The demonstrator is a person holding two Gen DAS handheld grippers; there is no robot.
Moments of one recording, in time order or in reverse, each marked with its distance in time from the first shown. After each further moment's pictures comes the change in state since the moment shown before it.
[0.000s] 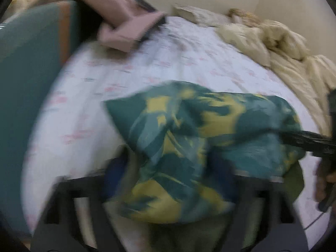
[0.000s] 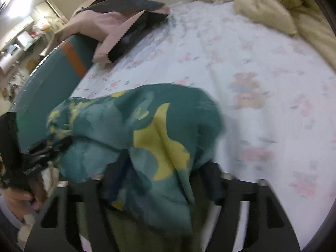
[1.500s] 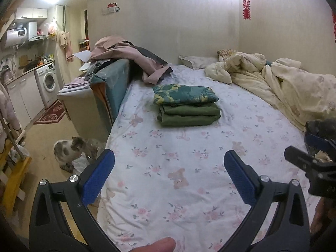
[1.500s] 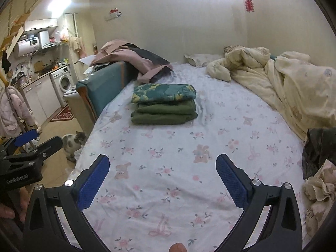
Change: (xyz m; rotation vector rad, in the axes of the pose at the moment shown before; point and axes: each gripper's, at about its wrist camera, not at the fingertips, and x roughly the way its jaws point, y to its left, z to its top) left arm -0.424 -0.089 -0.320 0.024 -0.334 0.111; right arm -0.356 0.208 -0.398 -0.114 -0.410 -0.204
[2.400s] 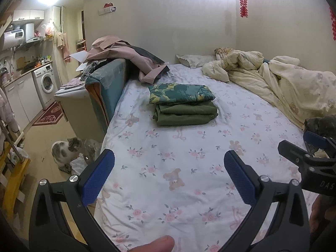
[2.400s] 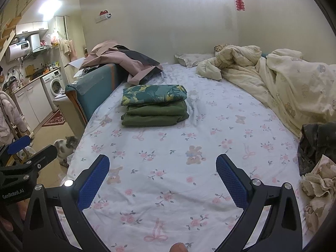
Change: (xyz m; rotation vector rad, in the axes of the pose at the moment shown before) left arm 0.003 -0.012 -0.001 0.014 0.007 -0.012; right arm 0.005 -0.003 0.000 0.028 -0.006 -0.055
